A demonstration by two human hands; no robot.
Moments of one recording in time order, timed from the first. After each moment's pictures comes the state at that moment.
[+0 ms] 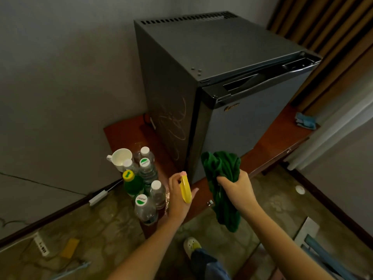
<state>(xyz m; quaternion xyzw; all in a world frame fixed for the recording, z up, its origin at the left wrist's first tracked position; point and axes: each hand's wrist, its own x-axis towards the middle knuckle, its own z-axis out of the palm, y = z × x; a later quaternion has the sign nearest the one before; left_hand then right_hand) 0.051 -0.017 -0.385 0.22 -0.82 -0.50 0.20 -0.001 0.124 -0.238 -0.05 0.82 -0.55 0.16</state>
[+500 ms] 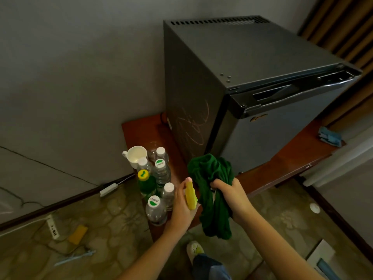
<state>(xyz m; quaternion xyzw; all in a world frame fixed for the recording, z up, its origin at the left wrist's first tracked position) 0.073 -0.028 -0.393 0.23 -0.81 -0.53 0.13 -0.004 0.078 -0.236 0.00 0.72 -0.61 0.33</state>
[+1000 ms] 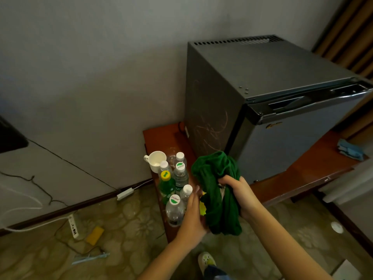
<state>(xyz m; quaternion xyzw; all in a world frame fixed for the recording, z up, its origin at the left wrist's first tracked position) 0.117 -0.030 -0.330 0.19 -0.70 -0.68 0.08 0.013 0.054 -0.216 -0.01 0.65 -0.67 0.36</state>
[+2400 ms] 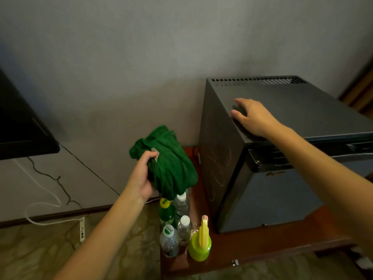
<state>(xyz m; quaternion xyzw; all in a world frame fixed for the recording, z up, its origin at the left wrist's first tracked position) 0.077 -0.154 -0.141 0.33 -0.29 -0.86 0.25 -0.186 -0.037 -0.044 -0.45 0.88 -0.15 0.01</state>
